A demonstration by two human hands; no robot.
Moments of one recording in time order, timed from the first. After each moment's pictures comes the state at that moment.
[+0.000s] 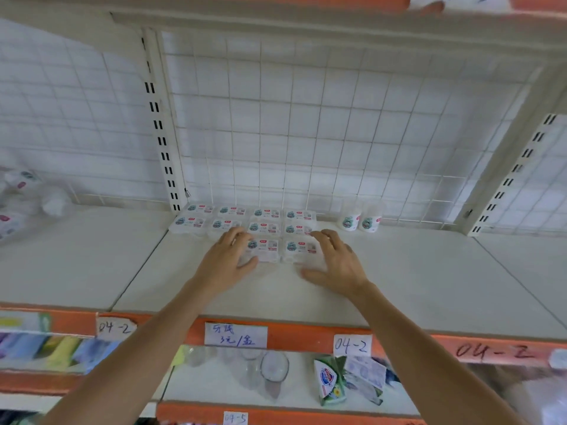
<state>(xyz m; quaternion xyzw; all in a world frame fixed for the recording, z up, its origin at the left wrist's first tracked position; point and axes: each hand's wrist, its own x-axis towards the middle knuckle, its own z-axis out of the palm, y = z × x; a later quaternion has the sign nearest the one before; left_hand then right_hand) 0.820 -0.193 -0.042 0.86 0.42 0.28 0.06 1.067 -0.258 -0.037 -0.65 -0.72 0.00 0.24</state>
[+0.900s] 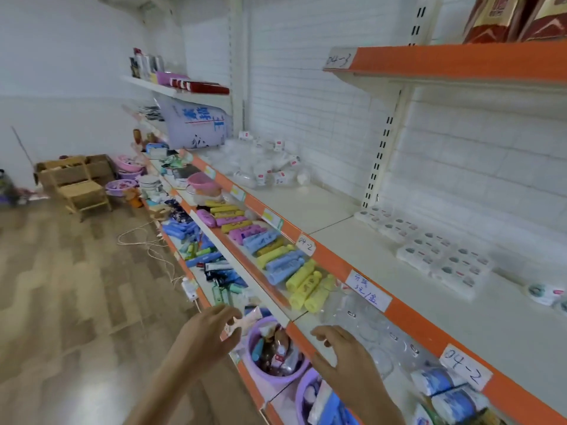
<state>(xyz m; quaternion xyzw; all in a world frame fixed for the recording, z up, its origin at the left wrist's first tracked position) 0.694 -0.575 -0.075 0.57 0.78 0.26 0.02 0.928 -0.452 -0.077 -0.32 -0.90 0.21 0.20</state>
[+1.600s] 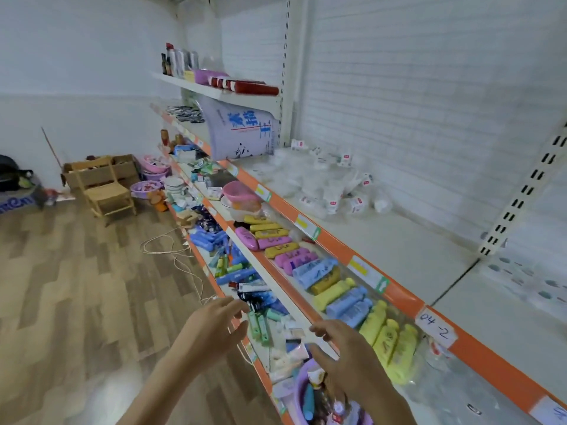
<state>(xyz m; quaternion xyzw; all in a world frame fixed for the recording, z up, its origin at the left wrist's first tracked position) 0.427 -0.518 -0.056 0.57 0.79 0.23 0.00 0.644 -0.389 -0.061 -0.29 -0.90 0.28 0.17</state>
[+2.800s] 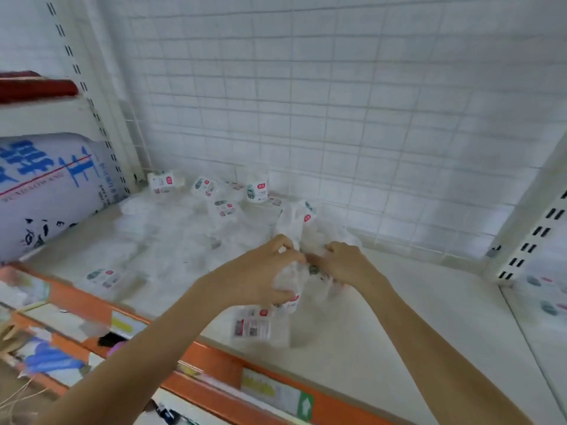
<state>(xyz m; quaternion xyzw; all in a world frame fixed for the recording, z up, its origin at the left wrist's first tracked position) 0.289 -0.038 0.019 0.88 0.44 0.12 0.11 0.480 0.015 -0.012 -0.66 -0.66 0.31 0.17</state>
